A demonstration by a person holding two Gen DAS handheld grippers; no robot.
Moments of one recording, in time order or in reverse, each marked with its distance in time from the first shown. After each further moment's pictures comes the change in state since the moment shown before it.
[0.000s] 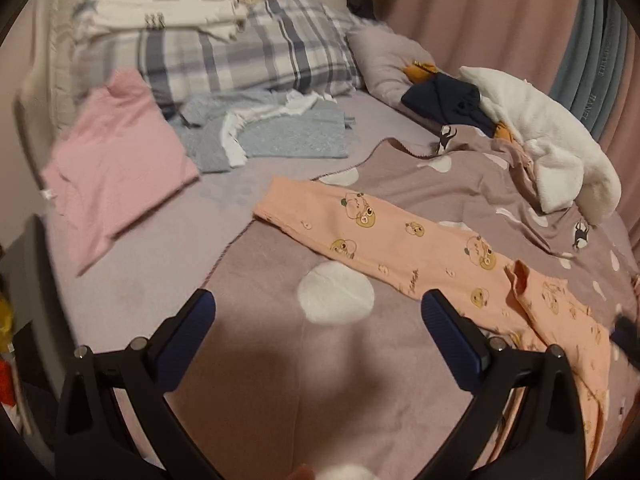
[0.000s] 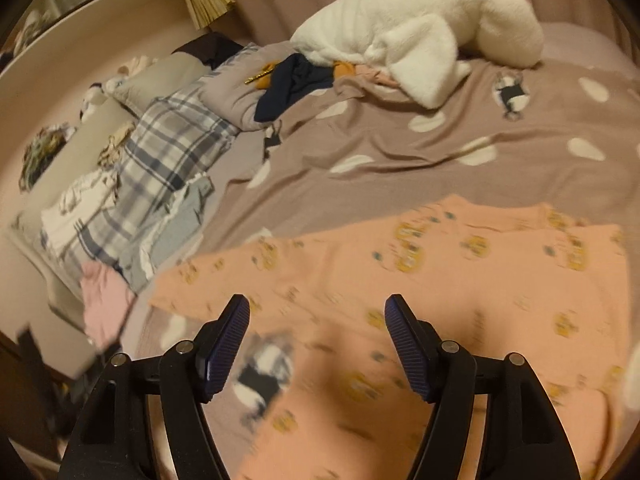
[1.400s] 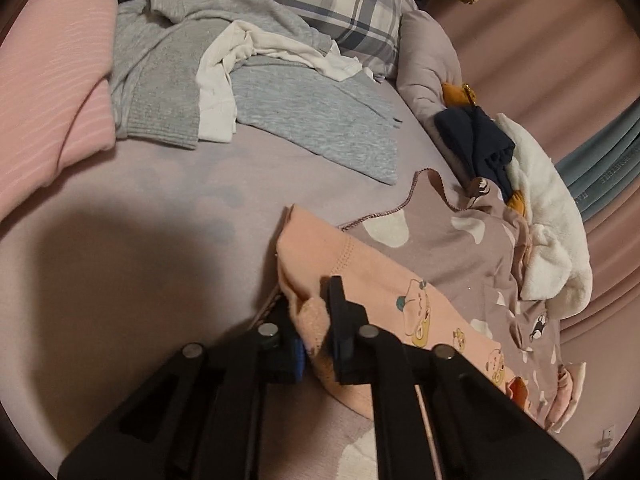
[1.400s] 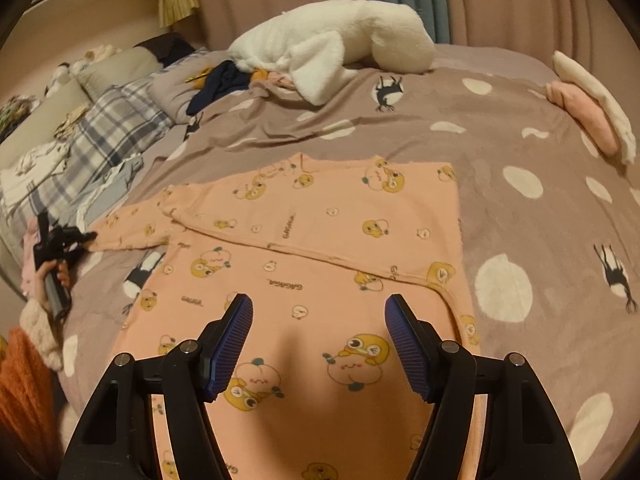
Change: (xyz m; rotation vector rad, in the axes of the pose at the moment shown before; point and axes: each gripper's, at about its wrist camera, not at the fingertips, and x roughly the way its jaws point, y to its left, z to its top) left arm 0.152 0.083 0.059 -0.310 0.099 -0.249; right arm -0.073 -0.073 -0.080 -0.012 -0.061 -0.237
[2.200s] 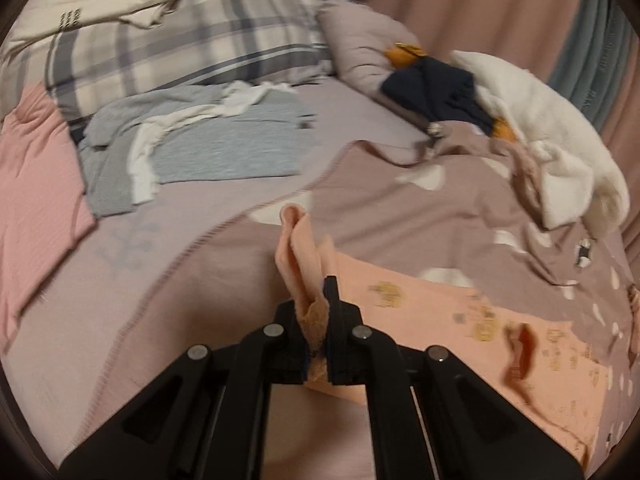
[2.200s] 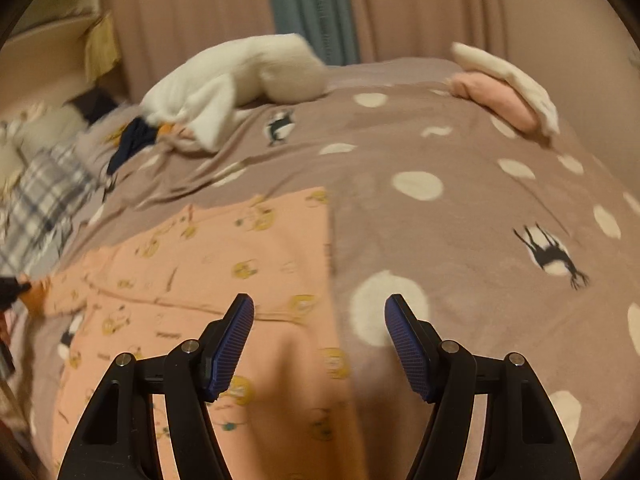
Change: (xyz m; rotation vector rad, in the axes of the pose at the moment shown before) left arm -0.026 -0.136 -0.052 0.331 -0.054 0.193; right arm -0.019 -0.085 -0.001 0.195 -0.158 -0.227
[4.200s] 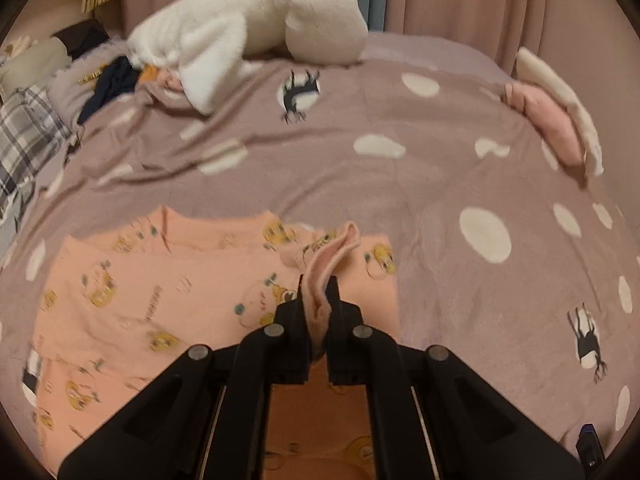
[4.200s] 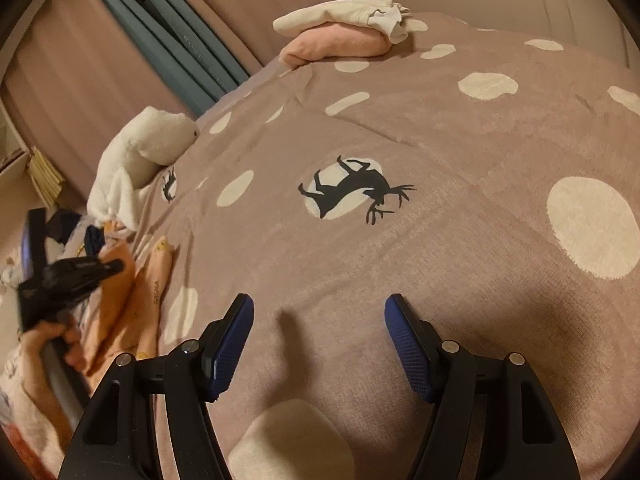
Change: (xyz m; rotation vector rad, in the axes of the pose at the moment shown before) left arm -0.030 -0.441 -0.217 0.554 0.094 -0.213; right arm -0.012 -0.194 -0.040 0.407 0.008 0.074
